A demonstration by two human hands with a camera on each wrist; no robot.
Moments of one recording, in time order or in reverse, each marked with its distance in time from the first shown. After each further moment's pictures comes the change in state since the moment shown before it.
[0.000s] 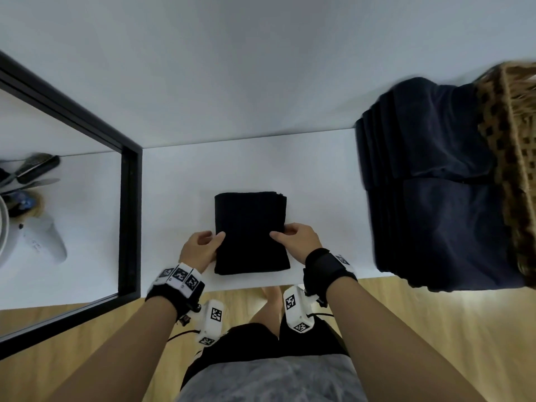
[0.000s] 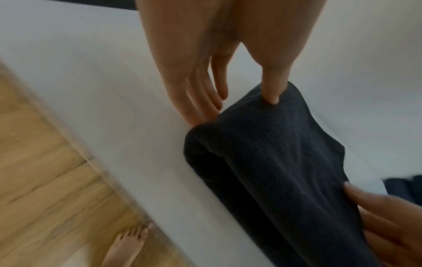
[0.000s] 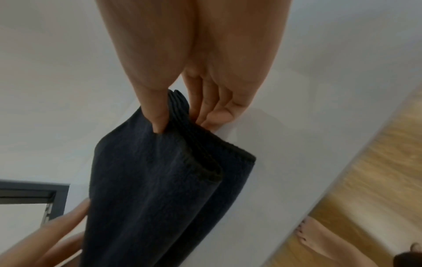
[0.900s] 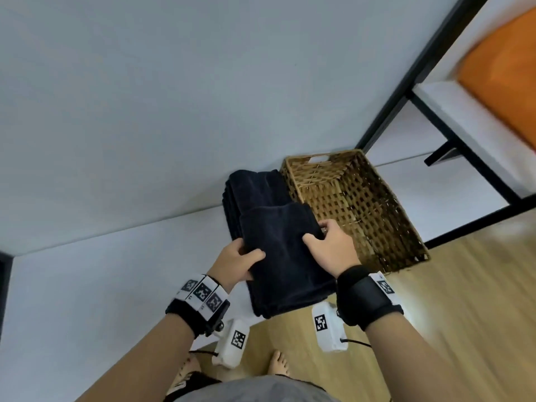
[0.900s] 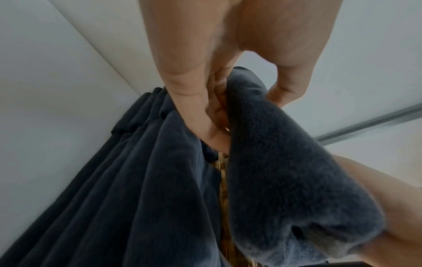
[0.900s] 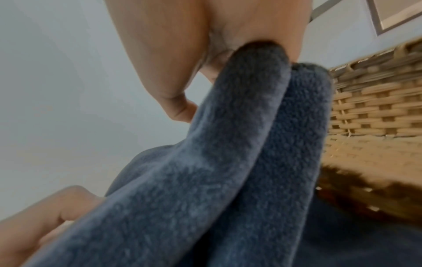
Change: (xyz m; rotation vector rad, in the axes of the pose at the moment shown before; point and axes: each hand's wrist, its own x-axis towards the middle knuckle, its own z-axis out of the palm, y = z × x) left_hand -0.206 0.196 0.227 -0.208 -0.673 0.322; right_hand -0.183 -0.005 -0.308 -0.052 0.674 -0.127
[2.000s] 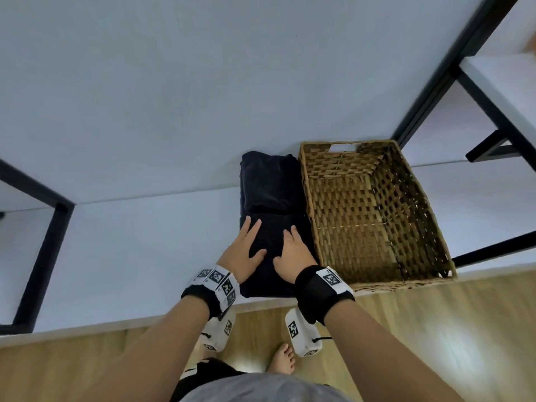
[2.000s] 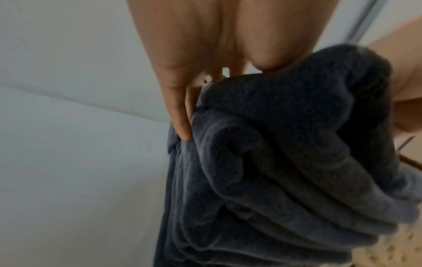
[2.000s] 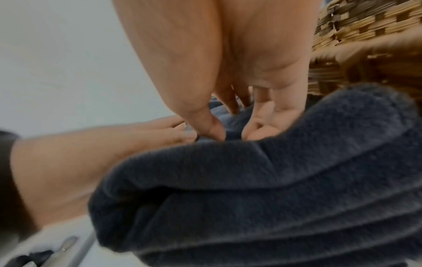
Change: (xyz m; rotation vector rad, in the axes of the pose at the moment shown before) left_hand 0.018 -0.065 0.045 1.002 0.210 0.219; right_hand 0.022 0.059 0.049 -0.421 -0.505 -0.290
